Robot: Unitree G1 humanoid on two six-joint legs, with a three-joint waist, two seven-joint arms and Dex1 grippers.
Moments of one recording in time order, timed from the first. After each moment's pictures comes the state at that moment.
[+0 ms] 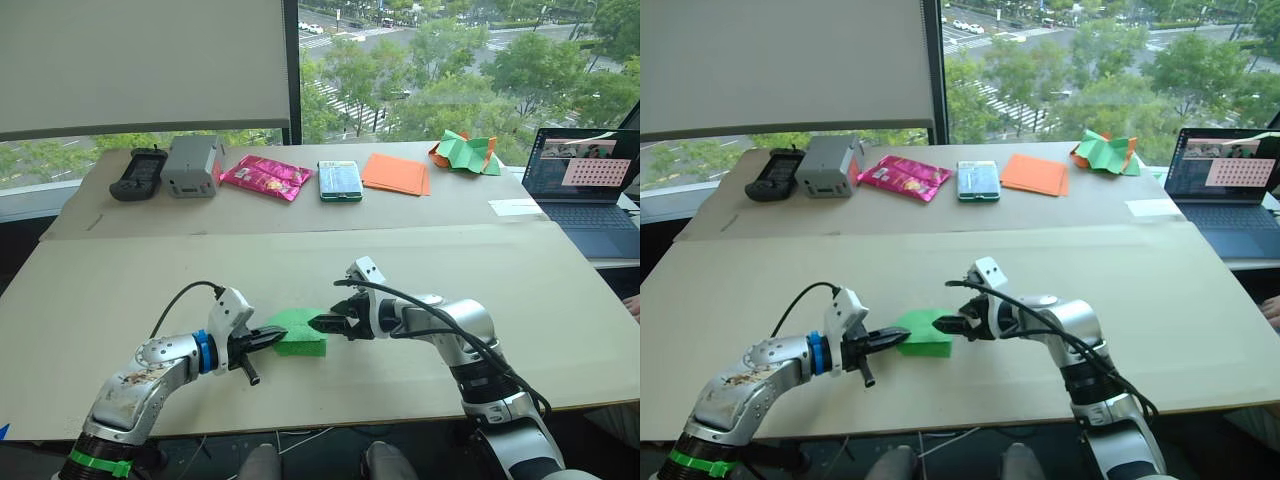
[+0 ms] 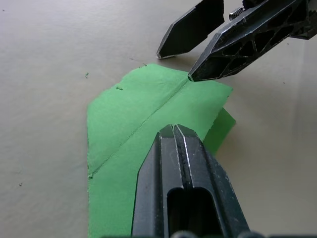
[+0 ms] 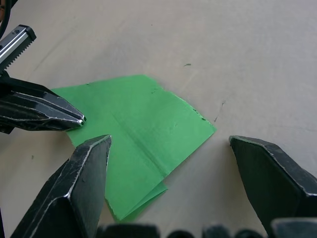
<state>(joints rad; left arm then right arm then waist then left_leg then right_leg) -0.06 0.61 -0.06 -0.28 -0.47 0.59 -0.81 -0.55 -0.27 0.18 -0.04 0.42 1.12 0.64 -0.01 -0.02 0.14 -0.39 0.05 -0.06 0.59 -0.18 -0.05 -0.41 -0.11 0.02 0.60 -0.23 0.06</state>
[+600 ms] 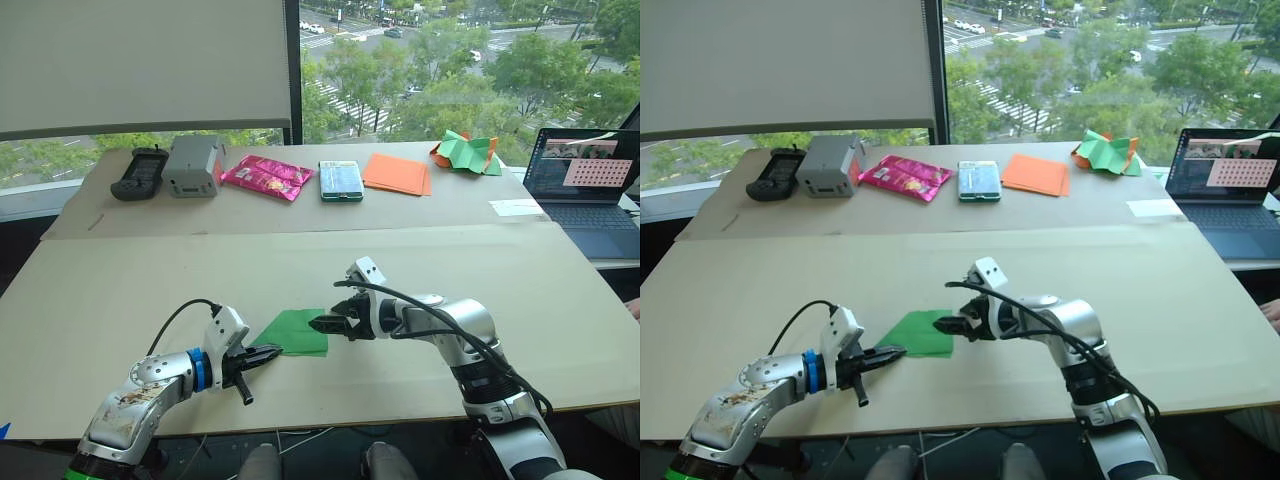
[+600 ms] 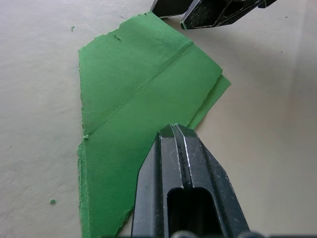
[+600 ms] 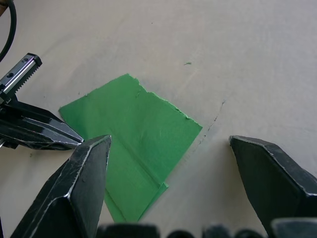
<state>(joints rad) 0.01 0.61 -0.06 -0.26 -0.43 0.52 -0.85 -0.55 -0.27 0.18 -0.04 0.42 1.12 0.64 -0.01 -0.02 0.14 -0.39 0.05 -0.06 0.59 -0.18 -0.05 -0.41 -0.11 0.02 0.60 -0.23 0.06</state>
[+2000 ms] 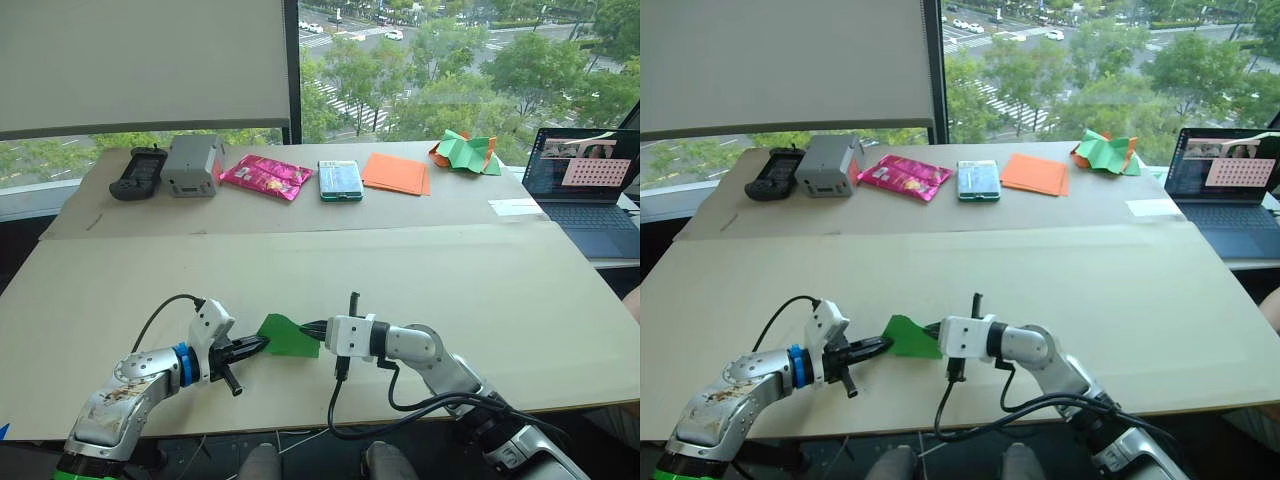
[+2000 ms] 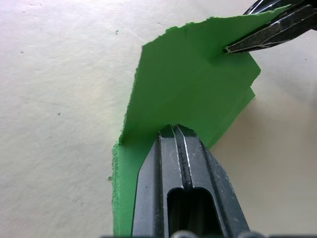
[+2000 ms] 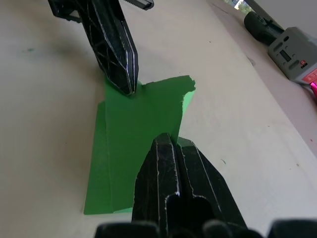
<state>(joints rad) 0.01 0.63 0.02 -0.24 -0.44 0.55 -0.85 -0.37 -0.41 0.51 0.04 -0.18 -0.26 0.68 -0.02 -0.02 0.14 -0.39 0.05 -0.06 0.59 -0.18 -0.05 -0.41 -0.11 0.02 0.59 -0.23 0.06</state>
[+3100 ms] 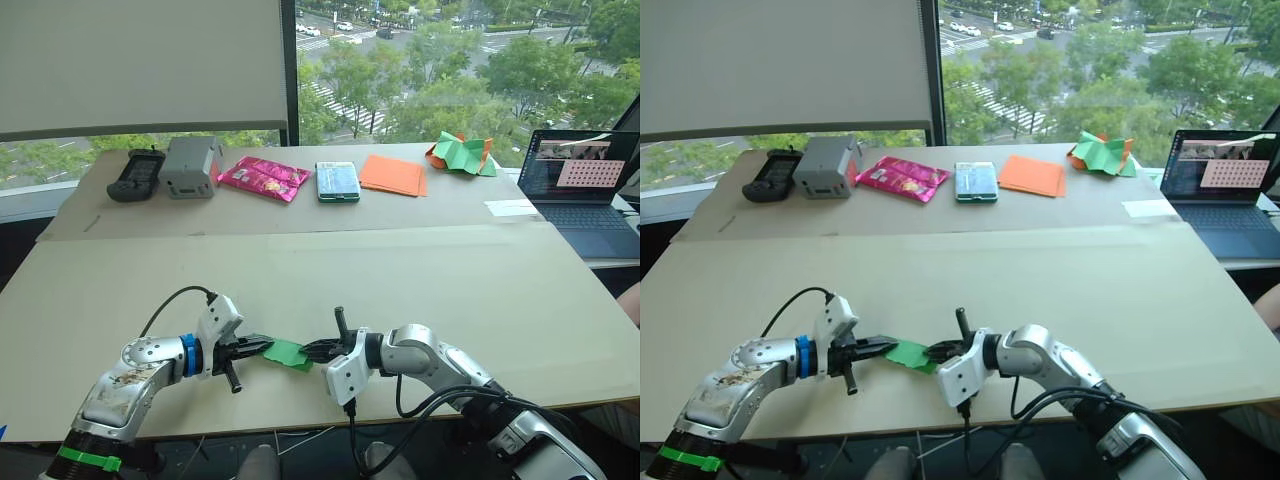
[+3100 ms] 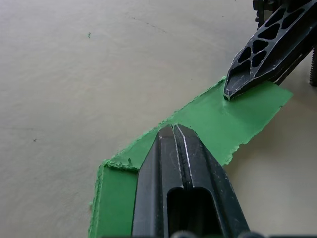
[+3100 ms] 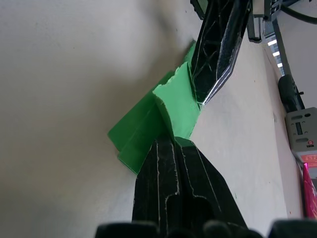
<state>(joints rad) -0.09 0.66 -0.08 -0.15 -0.37 0.50 -0.94 -0.43 -0.46 0.59 0.15 -0.50 -0.56 0.66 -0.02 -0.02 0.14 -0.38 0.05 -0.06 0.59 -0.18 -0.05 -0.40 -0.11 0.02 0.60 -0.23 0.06</state>
